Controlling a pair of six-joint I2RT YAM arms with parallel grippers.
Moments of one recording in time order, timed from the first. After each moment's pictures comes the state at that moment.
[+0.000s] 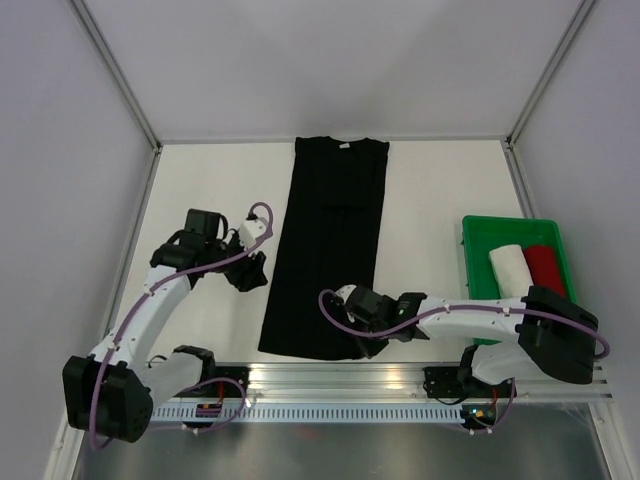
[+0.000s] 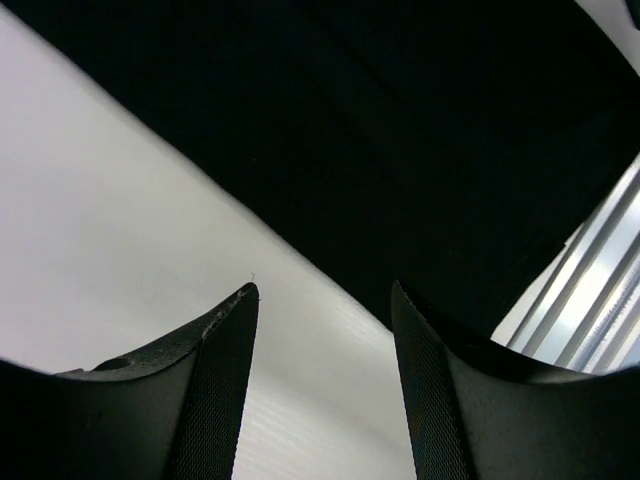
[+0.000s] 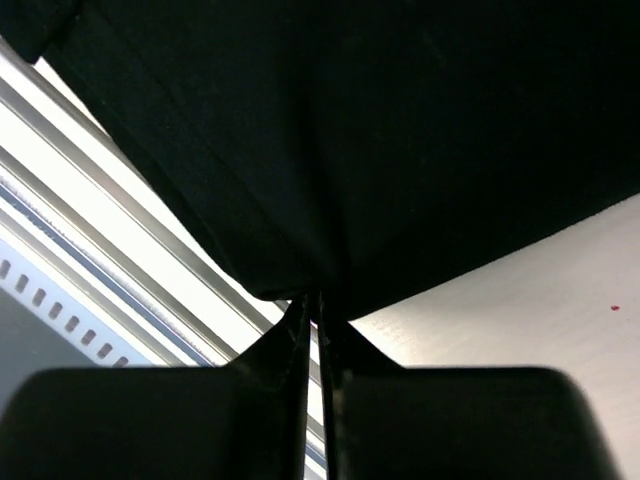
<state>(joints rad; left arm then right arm) -0.18 1.07 0.82 -0.73 0.59 0.54 1.14 1.36 0.62 -0.39 -0.12 0.47</state>
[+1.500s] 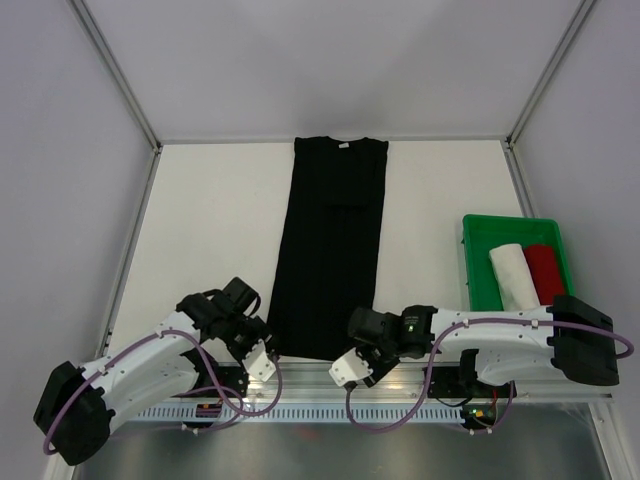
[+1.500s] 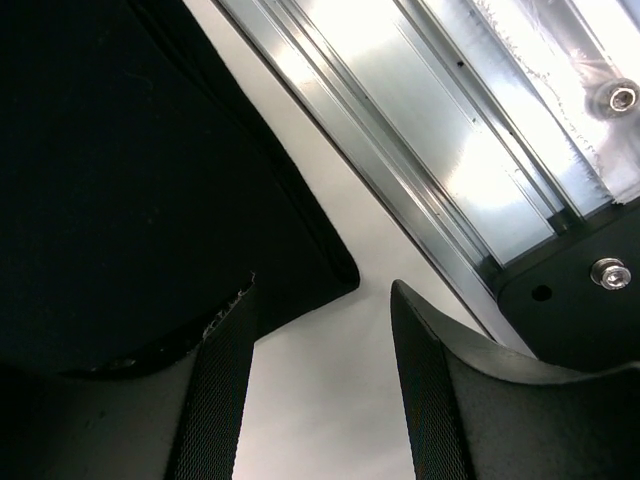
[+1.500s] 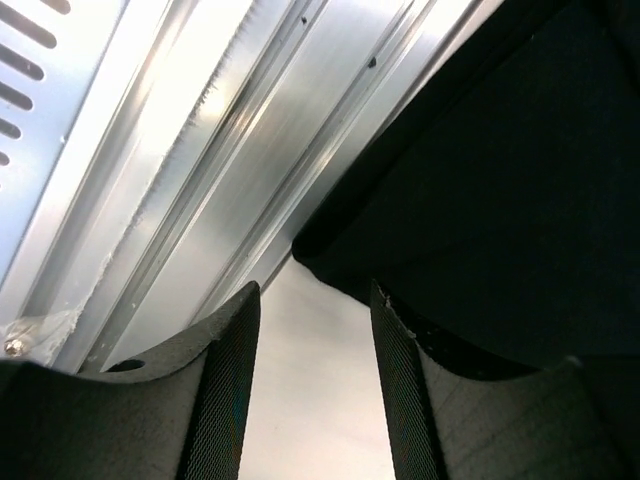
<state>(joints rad) -0.67 0.86 0.42 -0.90 0.53 1.63 1.31 1.24 0.66 -0.63 -0.20 -0.87</state>
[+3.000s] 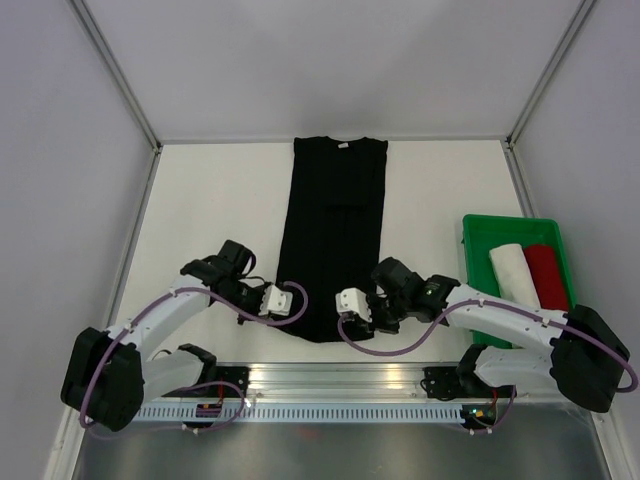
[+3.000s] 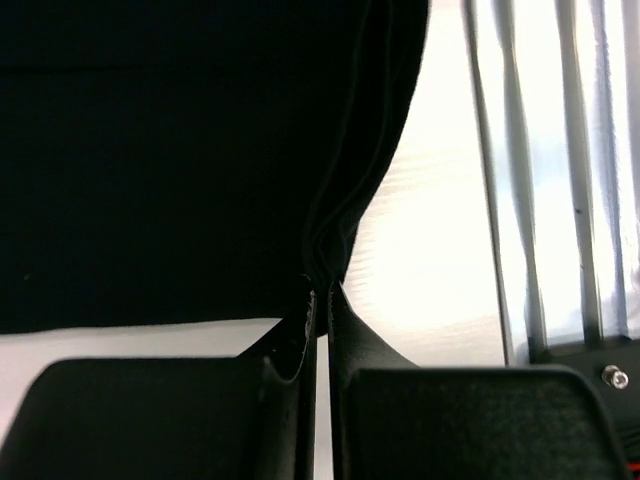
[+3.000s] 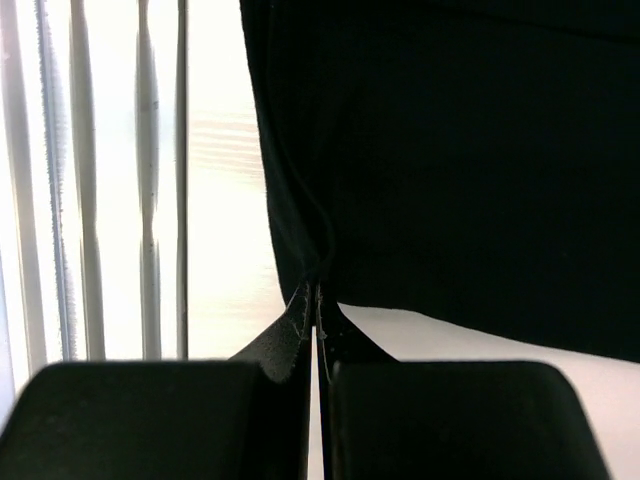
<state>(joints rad) -0.44 1.12 0.60 -0.82 0.72 1.25 0.92 1.18 0.63 -0.48 -0.44 -0.62</state>
